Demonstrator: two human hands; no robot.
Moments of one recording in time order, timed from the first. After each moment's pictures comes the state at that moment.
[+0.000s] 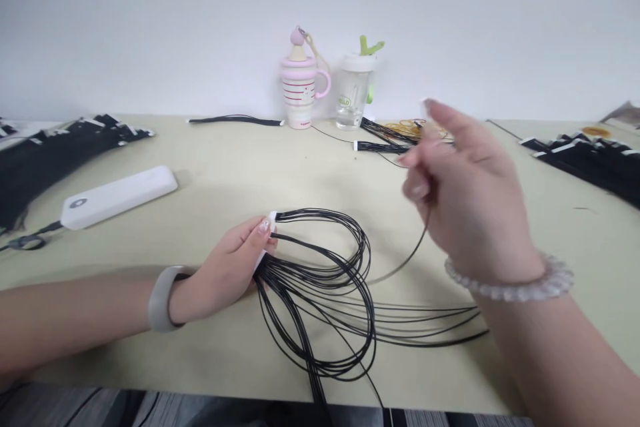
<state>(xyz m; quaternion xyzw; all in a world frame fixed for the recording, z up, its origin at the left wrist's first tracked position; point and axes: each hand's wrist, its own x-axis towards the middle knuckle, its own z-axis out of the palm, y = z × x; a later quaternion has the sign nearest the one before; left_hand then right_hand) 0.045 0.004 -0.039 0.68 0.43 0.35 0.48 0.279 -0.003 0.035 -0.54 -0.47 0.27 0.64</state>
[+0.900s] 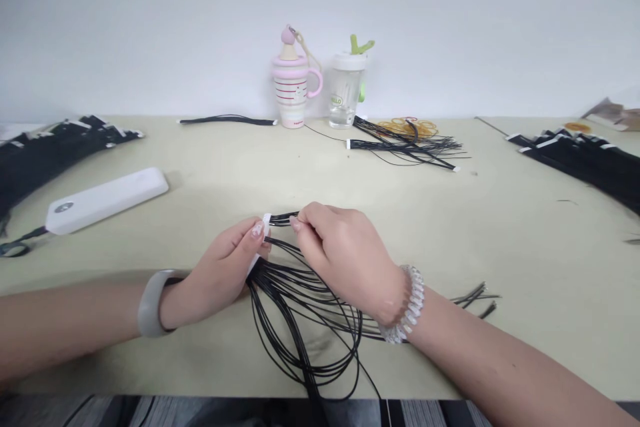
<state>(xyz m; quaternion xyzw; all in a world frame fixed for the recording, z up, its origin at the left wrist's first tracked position) 0.044 0.002 -0.037 0.70 0.42 0.34 0.46 0.217 -0.024 -0.003 -0.54 -0.79 0.06 0.30</state>
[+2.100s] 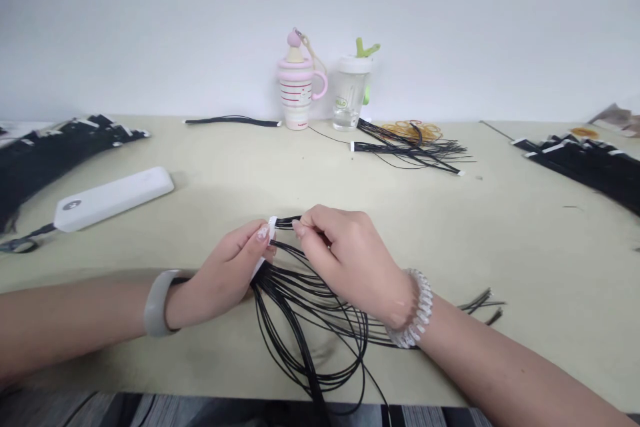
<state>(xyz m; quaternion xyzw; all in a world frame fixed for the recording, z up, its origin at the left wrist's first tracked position) 0.043 0.001 -0.036 0.72 0.40 0.34 0.46 0.216 -0.025 0.001 -0.51 -0.77 0.15 0.34</state>
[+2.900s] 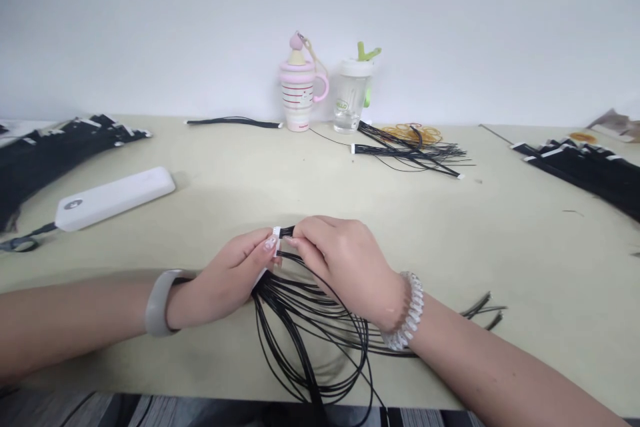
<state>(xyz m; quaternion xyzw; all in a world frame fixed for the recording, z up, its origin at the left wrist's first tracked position) 0.041 0.003 -0.036 0.76 0.34 0.29 0.47 0.221 -0.021 -0.010 -0.47 -0.83 0.08 0.28</state>
